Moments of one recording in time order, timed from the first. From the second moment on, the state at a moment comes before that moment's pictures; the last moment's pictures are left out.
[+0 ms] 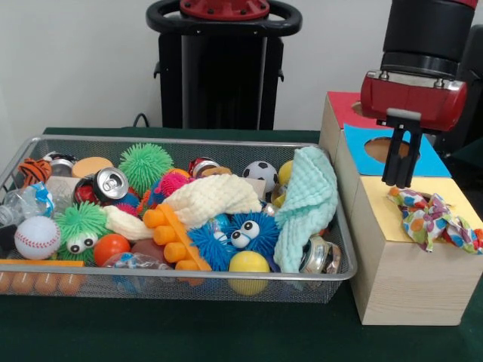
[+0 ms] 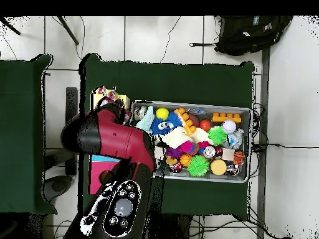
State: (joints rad) arm 0.27 -0.53 -0.37 1.51 0.39 0.26 2.15
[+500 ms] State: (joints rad) arm 0.33 -0.49 -0.45 1.48 0.46 0.23 2.15
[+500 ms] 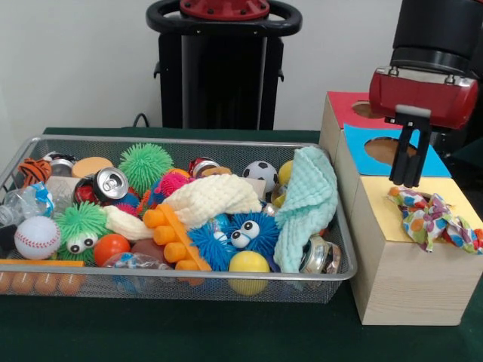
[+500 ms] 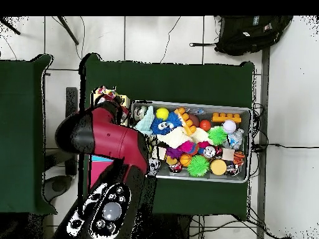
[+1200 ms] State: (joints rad) arm 0.36 -0.42 -0.48 1.44 0.58 0.05 2.15
